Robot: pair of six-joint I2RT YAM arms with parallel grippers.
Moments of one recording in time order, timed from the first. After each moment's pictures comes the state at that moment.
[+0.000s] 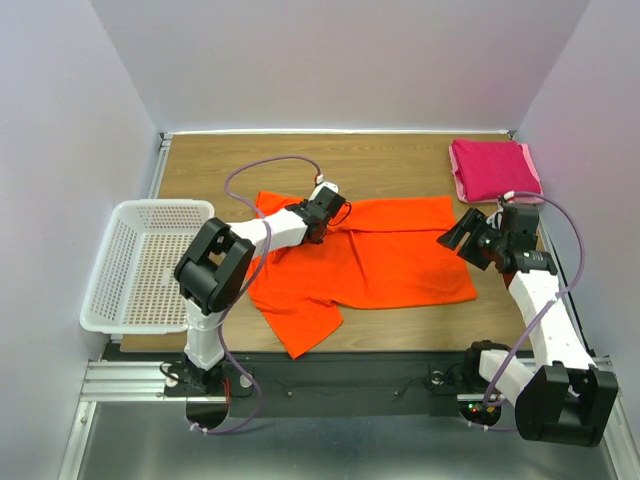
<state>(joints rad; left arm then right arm) -0.71 1.92 1.27 -0.36 -0.47 -0.26 -0.12 0.99 0.74 -0.50 -0.35 0.52</state>
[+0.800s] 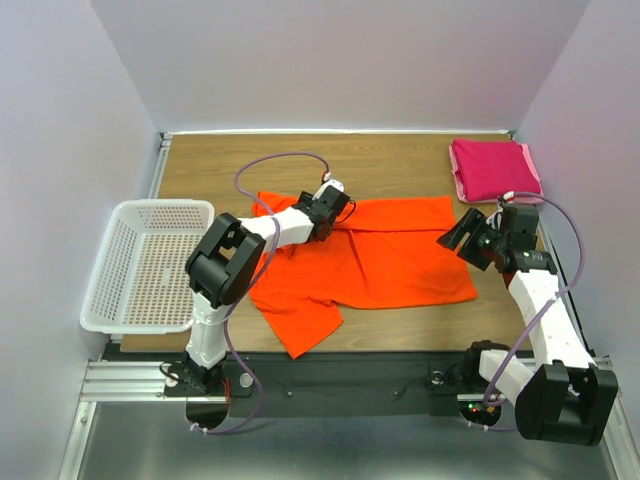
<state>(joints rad) -0.70 2.01 1.33 -0.29 -0.59 -0.13 -0.12 1.00 0.74 -0.50 -0.35 0.52</state>
